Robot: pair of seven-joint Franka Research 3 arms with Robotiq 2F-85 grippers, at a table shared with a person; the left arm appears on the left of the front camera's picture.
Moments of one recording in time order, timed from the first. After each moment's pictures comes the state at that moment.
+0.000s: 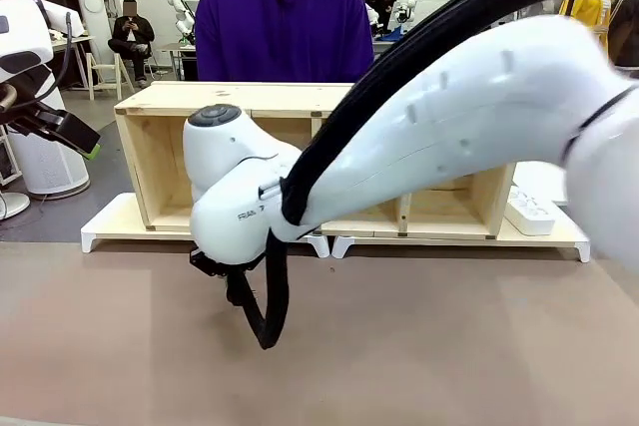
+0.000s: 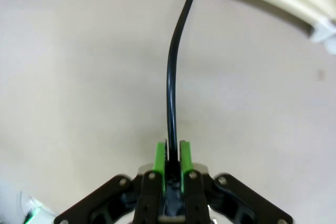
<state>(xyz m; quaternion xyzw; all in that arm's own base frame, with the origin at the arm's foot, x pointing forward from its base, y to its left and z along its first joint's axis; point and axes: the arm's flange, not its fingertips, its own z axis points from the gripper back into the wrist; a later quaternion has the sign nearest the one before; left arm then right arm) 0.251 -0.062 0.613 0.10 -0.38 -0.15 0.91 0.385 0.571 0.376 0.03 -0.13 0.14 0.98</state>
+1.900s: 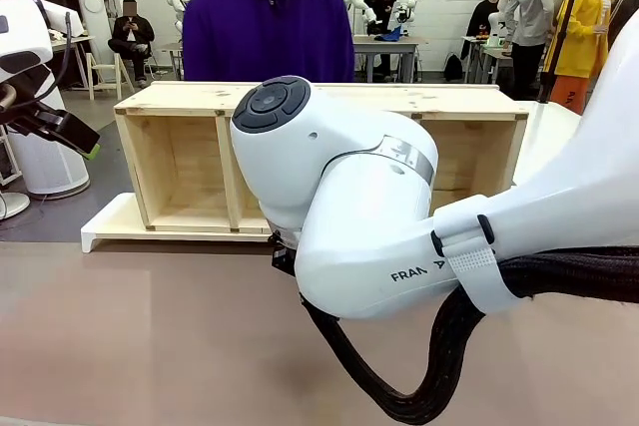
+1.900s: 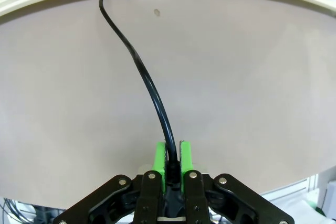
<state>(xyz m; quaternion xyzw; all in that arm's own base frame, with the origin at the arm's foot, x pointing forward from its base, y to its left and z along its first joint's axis) 0.251 -0.062 0.613 0.10 -0.38 -0.15 0.91 0.261 0.434 0.439 -0.06 -0.23 -0.02 0.97</state>
